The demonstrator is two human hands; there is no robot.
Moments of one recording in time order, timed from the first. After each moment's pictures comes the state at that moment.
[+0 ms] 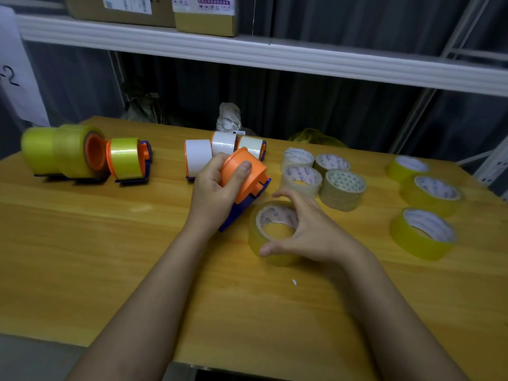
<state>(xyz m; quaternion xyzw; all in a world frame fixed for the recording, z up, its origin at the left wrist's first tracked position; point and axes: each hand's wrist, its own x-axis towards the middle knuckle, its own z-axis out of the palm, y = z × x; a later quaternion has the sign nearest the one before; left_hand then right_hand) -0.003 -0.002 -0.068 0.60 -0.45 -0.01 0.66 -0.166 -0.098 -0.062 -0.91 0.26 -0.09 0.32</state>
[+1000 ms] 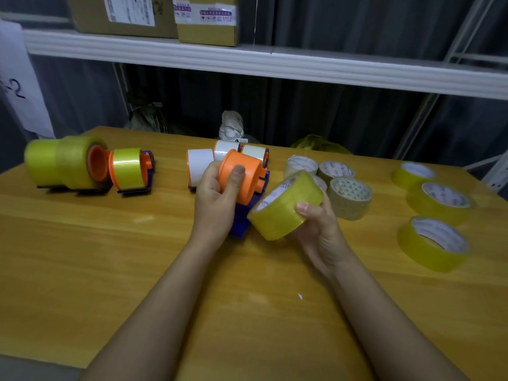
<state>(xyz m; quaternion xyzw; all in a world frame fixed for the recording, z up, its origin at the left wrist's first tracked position) -0.009 -0.006 -0.062 0.57 -0.39 -0.05 0.72 -0.143 -0.101 -0.083 -0.53 0.13 -0.35 0.76</state>
